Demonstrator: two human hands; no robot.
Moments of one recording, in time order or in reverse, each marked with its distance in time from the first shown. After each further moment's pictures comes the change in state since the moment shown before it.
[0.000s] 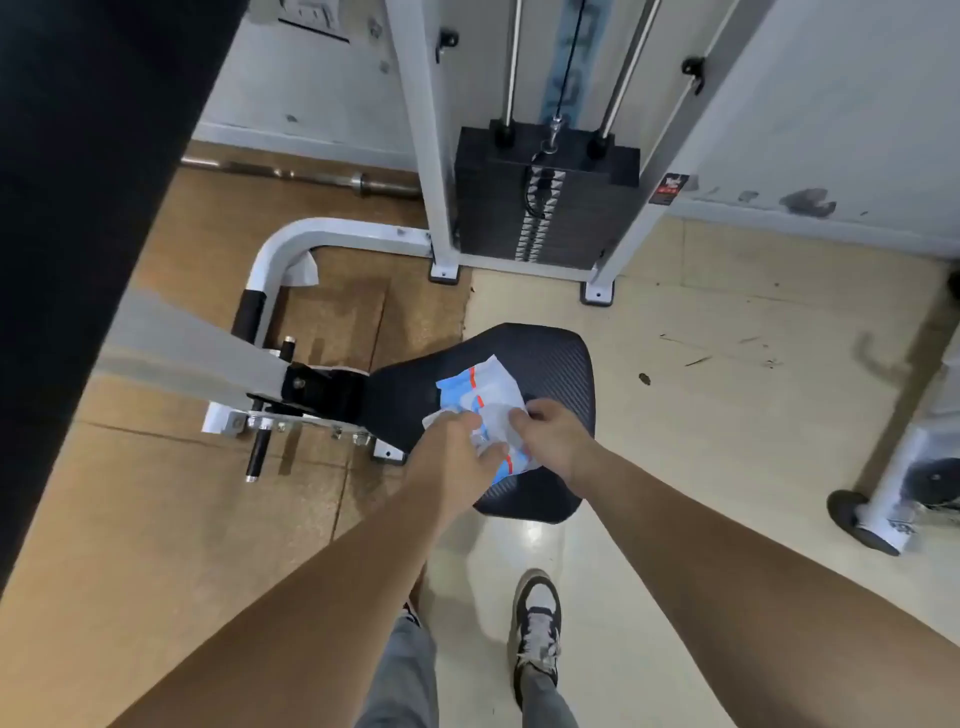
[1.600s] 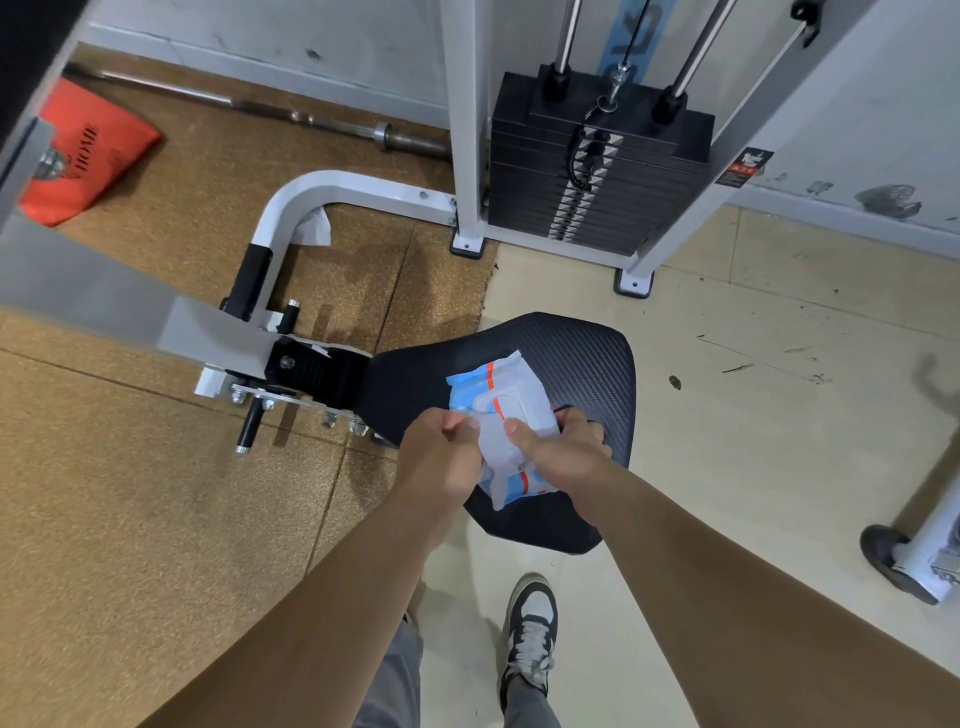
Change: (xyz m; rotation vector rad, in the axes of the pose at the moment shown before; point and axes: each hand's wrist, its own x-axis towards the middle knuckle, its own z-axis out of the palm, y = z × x) left_hand 0.028 -0.011 0.006 -0.687 0.157 -0.544; right_hand 0.061 0.025 0.024 -0.181 0.073 0.145
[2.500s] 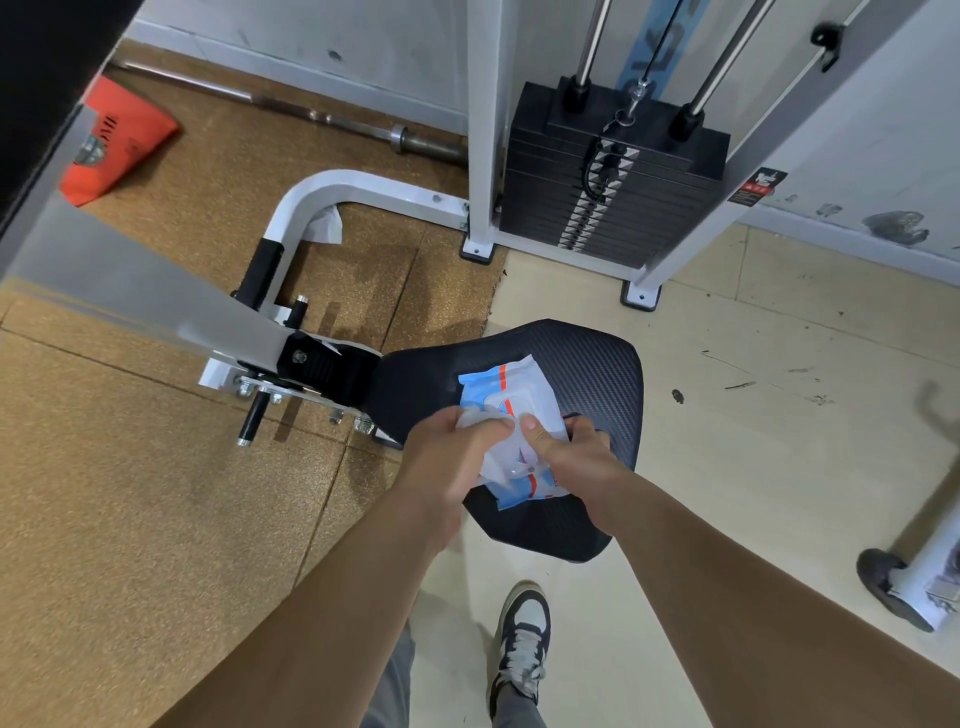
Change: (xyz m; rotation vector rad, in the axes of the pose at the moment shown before) left_hand -0.016 0.018 -0.009 -0.320 -0.211 -0.124; right_hand 0.004 0.002 -0.006 0.034 -0.072 0.004
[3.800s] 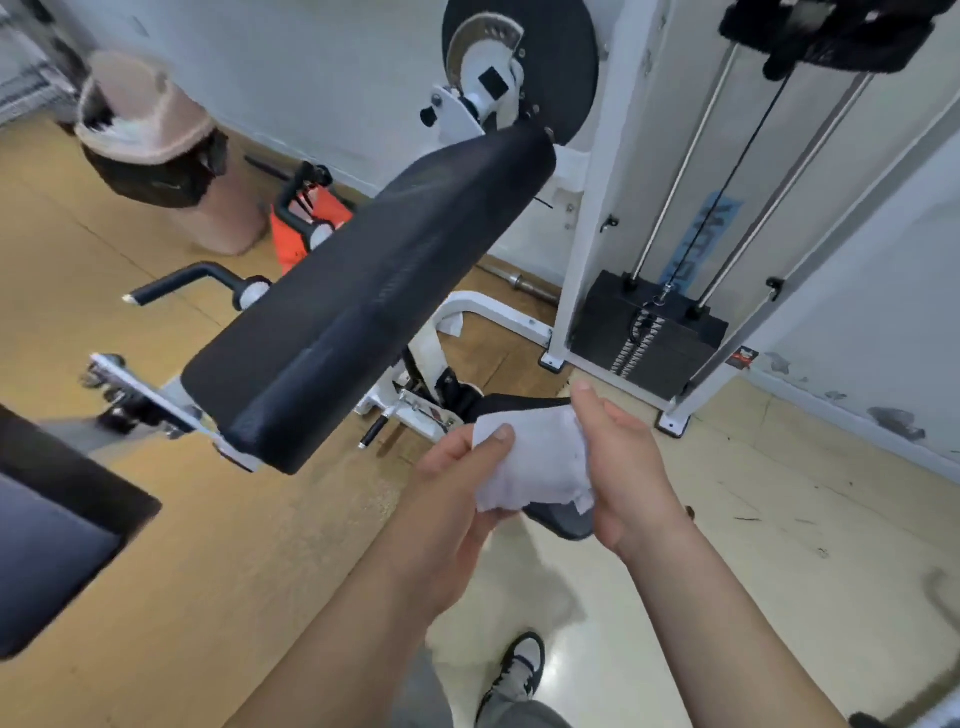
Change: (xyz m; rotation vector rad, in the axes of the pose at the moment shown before) left_hand -0.408 0.031 -0.029 -0.402 -0.046 0.374; right_hand -0.430 -0.082 -0.092 0.585 -0.217 -0.449
